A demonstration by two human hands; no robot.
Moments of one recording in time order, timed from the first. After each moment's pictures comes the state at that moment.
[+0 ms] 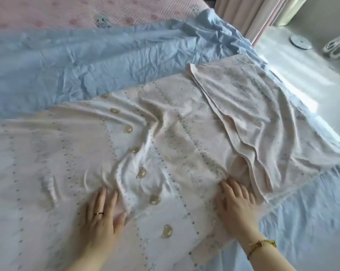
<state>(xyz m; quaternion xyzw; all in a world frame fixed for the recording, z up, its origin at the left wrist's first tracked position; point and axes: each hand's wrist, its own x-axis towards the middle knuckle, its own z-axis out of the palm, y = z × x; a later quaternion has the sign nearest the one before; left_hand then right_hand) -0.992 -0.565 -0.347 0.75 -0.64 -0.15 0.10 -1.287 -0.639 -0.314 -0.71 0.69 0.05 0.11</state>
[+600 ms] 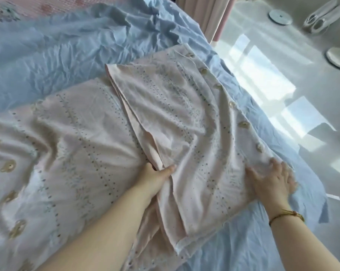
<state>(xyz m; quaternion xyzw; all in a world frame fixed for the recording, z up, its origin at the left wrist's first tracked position) -1.295 -0.806 -0.315 0.71 -0.27 -0.61 0.23 -1.547 -0.804 -0.302 -0.41 0.89 -0.08 0.19</state>
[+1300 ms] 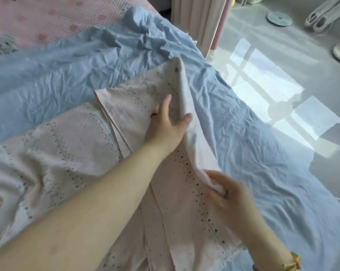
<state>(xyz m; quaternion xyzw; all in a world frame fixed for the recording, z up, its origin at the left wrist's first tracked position) -1.332 -0.933 -0.241 0.66 -0.55 -0.42 0.30 -1.470 -0.818 -0.237 -0.58 0.65 -0.24 0.43</state>
